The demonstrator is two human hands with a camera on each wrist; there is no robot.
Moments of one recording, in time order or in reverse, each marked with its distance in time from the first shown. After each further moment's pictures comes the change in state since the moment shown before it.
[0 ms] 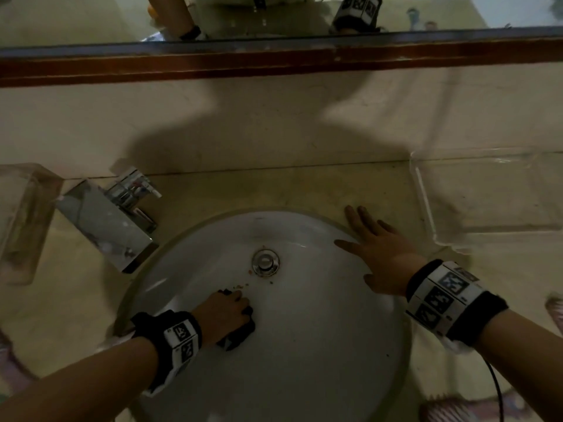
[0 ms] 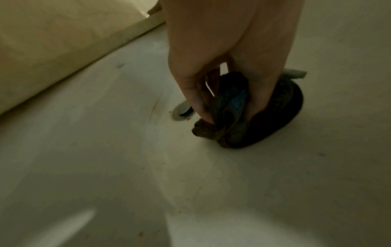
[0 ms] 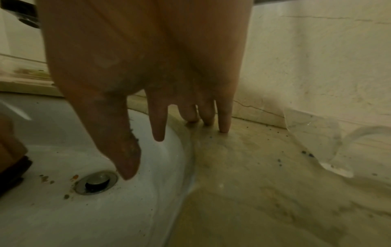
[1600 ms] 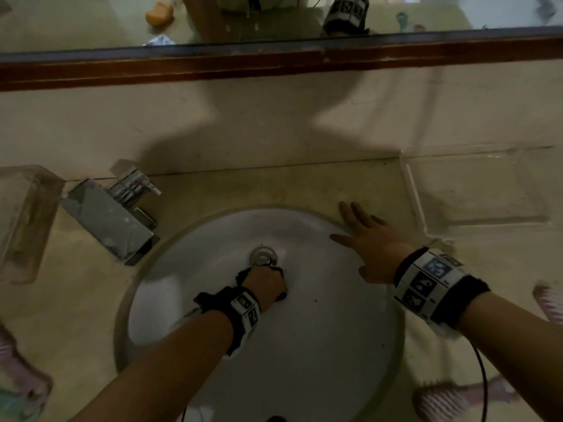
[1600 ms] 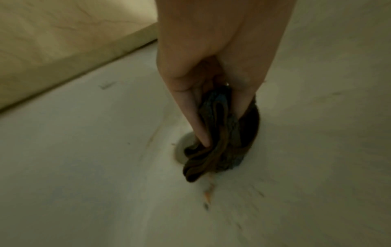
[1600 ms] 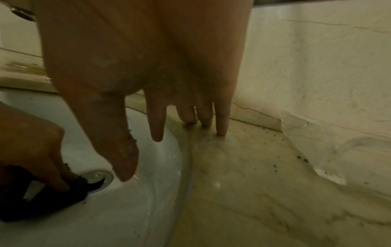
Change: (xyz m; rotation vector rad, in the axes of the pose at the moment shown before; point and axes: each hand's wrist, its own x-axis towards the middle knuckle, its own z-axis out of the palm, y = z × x) left_hand 0.062 0.024 -0.061 -0.362 0.190 -0.157; right_hand 0.000 0.000 -0.003 0.028 0.000 0.011
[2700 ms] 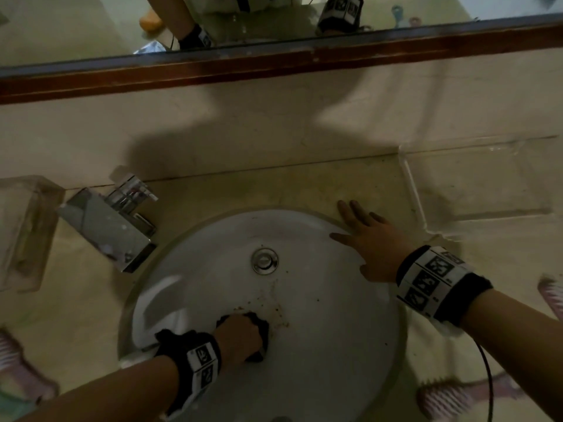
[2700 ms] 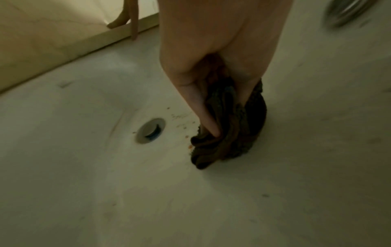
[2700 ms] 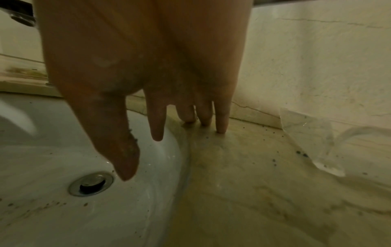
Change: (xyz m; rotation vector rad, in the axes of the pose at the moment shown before) left_hand -0.073 0.008 0.019 0.245 -0.529 0.176; right_hand -0.001 0.003 0.005 -0.011 0.034 -0.012
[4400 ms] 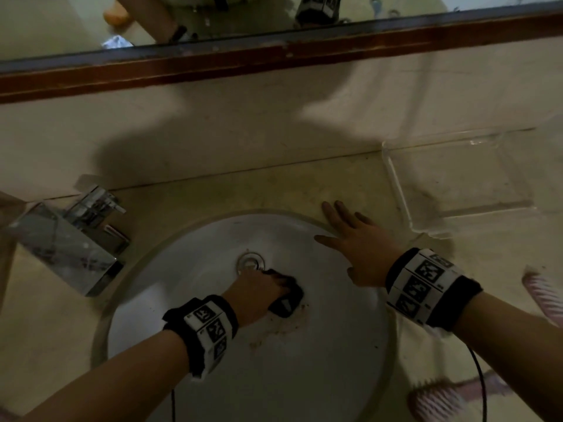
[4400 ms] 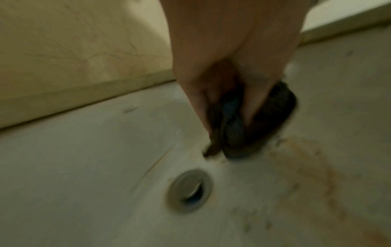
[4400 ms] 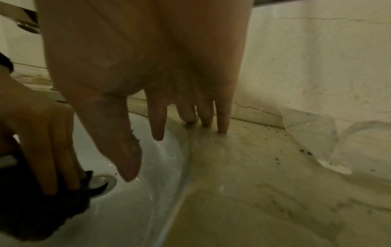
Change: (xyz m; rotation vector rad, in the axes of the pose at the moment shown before) left_hand 0.042 -0.030 -0.058 -0.173 0.688 0.053; right_hand 0.001 0.002 0.003 0.043 0.051 -0.030
